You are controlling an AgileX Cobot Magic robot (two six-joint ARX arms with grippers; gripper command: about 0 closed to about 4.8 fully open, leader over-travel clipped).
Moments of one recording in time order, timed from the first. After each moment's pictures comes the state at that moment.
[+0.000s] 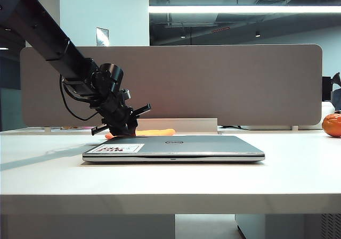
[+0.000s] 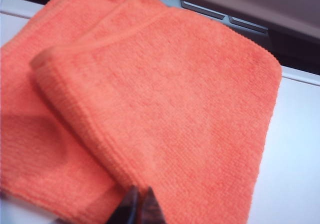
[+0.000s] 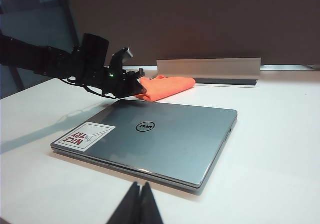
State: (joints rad) left arm -0.25 2.58 2.15 -0.06 0.07 -0.40; right arm 0.03 0.00 0.01 0.07 -0.42 0.15
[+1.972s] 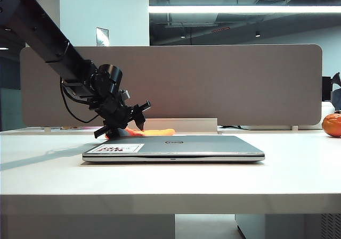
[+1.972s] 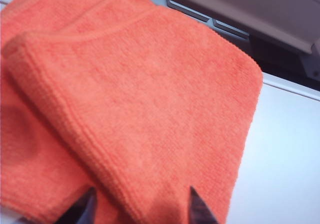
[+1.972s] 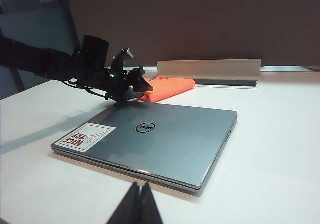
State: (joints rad) left arm -0.24 2.59 2.15 -0.04 0.13 -0.49; right arm 0.04 0.00 0.01 0.07 -0.42 0.15
